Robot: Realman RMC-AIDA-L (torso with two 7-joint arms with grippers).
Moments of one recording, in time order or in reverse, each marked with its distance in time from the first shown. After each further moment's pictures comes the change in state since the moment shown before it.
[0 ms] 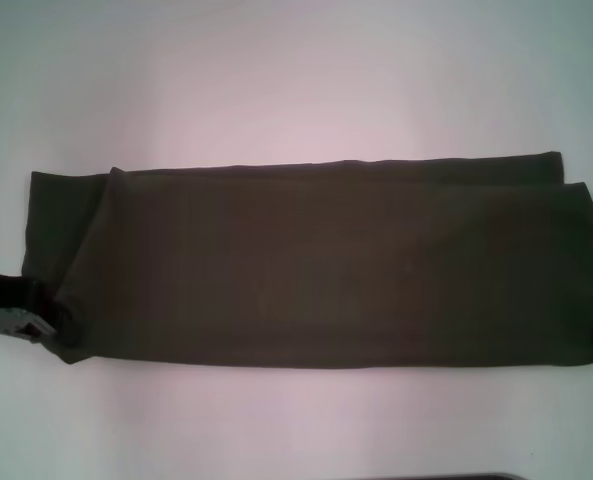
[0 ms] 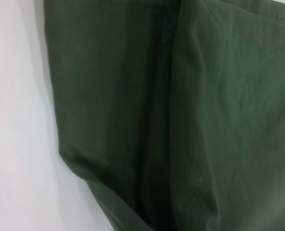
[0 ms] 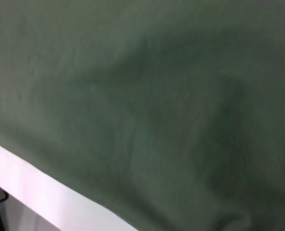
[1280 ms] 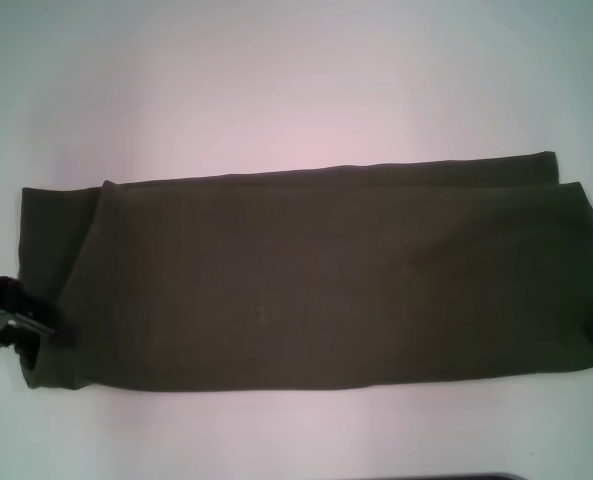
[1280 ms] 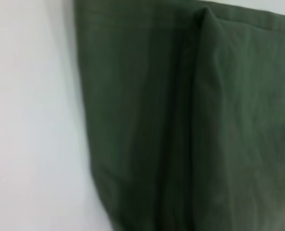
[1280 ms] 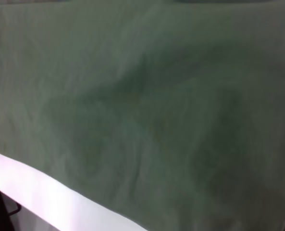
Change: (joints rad) left arm 0.020 0.006 -0.026 -0.045 0.027 0.026 -0.031; right arm 0.017 -0.014 0.039 0.010 -0.002 -0.024 0.047
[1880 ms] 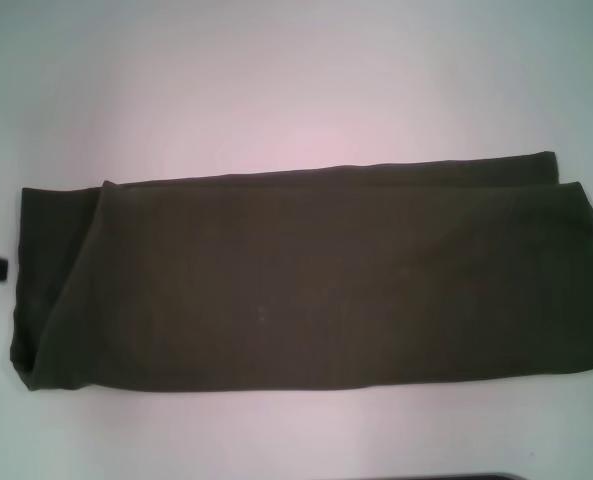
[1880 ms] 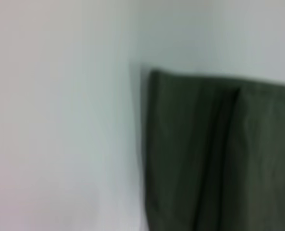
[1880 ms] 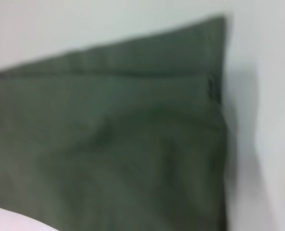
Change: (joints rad) left arm 0.009 0.058 -0.165 -0.097 0.040 0.030 -0.017; right arm -0.017 -0.100 0.156 -0.056 0.031 -0.054 0.020
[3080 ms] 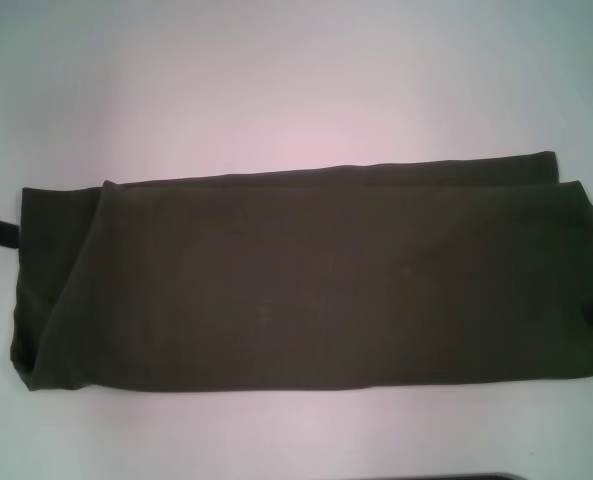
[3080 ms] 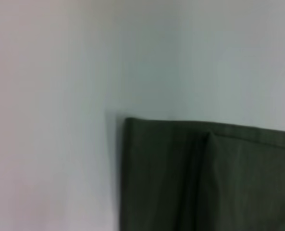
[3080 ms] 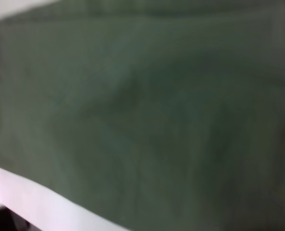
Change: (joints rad) left arm -0.011 -0.023 -0.068 -0.023 -0.023 -0.022 0.012; right arm 0.024 0.089 -0.061 0.095 -0.064 0.067 -0.050
